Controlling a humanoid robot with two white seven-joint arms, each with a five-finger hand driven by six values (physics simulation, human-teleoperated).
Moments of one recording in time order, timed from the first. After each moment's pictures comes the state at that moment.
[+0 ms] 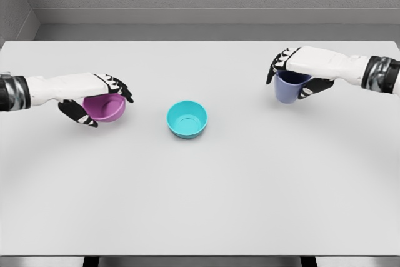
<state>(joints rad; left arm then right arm) -0.71 0.86 -0.75 -1.41 -0.10 -0.49 -0.61 -0.97 -0.87 1.11 -1.27 0.16 -0.59 0.25</state>
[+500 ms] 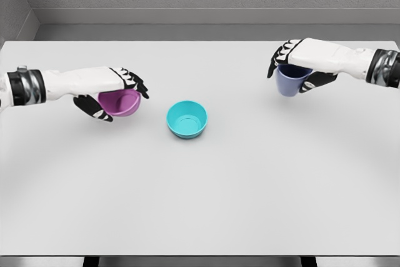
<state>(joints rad) -0.74 0.80 -0.75 -1.43 -0.13 -0.49 -0.61 -0.99 -0.89 1.10 -1.30 0.16 -0.59 0.24</state>
